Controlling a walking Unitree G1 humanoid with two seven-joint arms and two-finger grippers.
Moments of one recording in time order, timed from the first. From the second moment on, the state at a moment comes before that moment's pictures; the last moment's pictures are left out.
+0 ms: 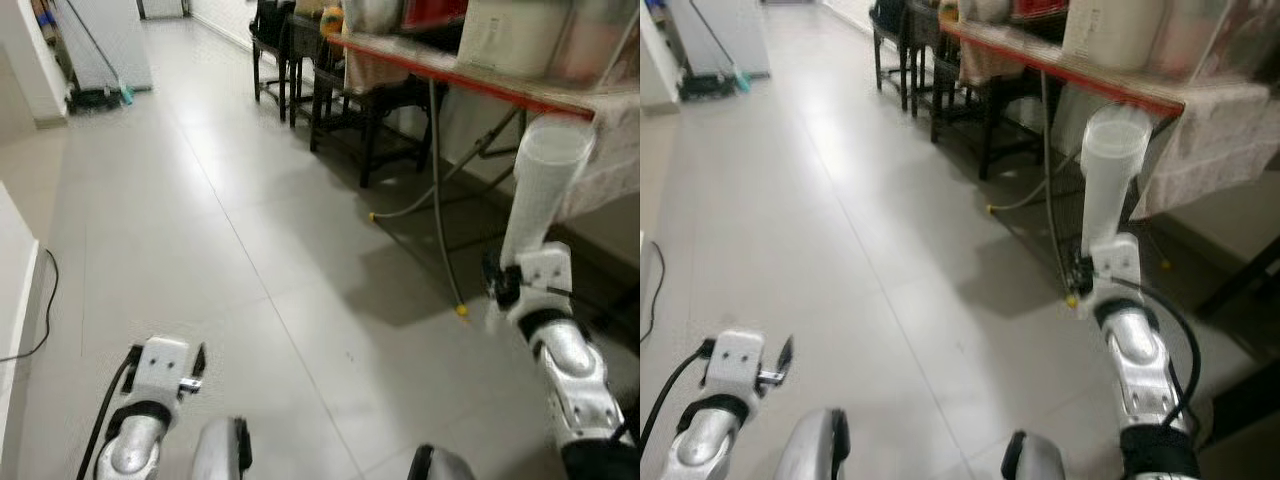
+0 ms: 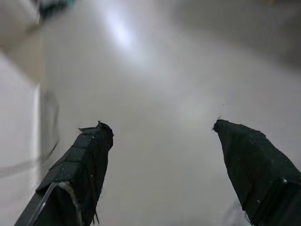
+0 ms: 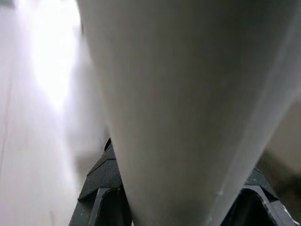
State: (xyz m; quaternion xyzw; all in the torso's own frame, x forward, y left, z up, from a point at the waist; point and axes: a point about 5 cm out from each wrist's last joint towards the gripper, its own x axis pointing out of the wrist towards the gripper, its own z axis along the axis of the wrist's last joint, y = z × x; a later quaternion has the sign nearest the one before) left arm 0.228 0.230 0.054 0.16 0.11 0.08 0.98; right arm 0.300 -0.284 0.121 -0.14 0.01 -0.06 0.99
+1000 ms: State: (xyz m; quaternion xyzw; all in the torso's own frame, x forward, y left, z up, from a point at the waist) left arm 0.246 0.205 0.086 0.10 0.01 0.07 0.99; right arm 0.280 -0.263 0.104 -0.07 0.00 -0.09 0.99
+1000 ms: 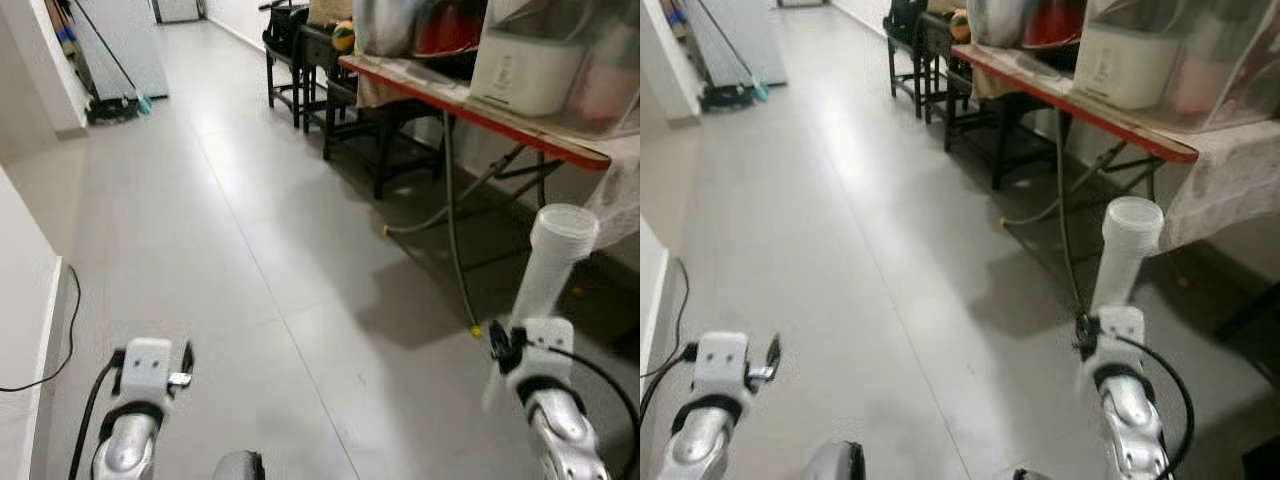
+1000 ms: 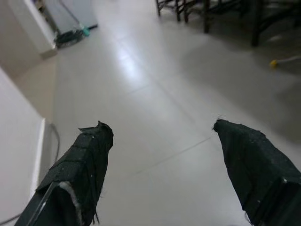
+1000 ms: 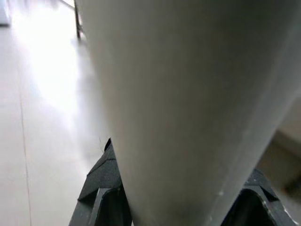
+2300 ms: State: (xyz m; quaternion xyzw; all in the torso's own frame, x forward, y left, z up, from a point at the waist) left arm 0.224 0.104 0.116 0.05 -0.02 -0.09 0.99; right arm 0.257 -0.142 0.142 -0.03 -0.04 0.12 0.99
